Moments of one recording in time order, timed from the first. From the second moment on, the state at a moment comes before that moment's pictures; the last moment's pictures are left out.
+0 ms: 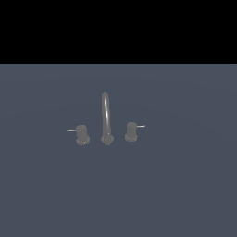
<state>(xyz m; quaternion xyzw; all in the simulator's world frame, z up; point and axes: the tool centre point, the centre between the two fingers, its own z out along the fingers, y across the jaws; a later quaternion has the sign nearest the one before) -0.230 0.069 0.415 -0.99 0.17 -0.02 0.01</state>
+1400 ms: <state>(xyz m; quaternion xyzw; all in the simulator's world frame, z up) -0.132 0.157 0.246 -0.91 0.42 -0.01 0.01</state>
